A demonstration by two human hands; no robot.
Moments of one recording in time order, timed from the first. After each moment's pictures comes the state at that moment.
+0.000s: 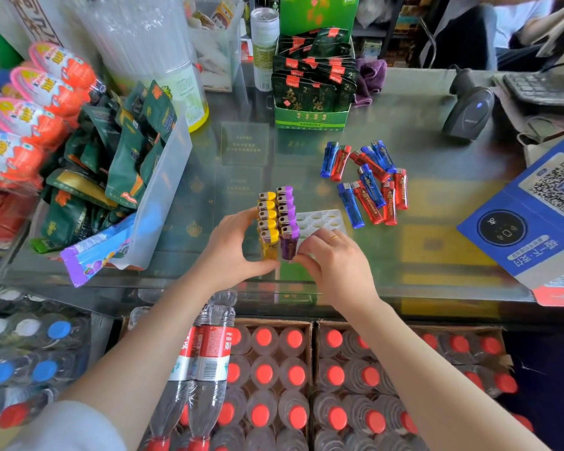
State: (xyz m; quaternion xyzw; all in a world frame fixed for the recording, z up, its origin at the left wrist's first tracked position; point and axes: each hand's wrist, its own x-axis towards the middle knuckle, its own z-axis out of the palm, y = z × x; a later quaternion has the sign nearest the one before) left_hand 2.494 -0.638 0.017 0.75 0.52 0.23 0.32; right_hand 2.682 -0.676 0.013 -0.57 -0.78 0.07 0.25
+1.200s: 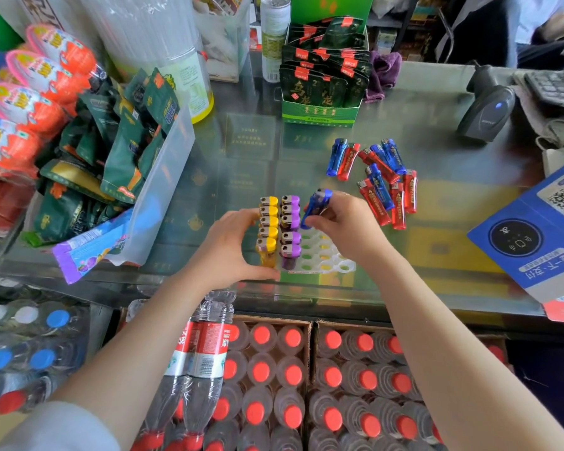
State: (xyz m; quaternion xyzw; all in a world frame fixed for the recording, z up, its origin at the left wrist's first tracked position) left_hand 2.490 -0.636 0.021 0.75 0.54 0.20 0.32; right_hand 2.697 -0.617 0.042 -0.60 -0.70 0.29 0.24
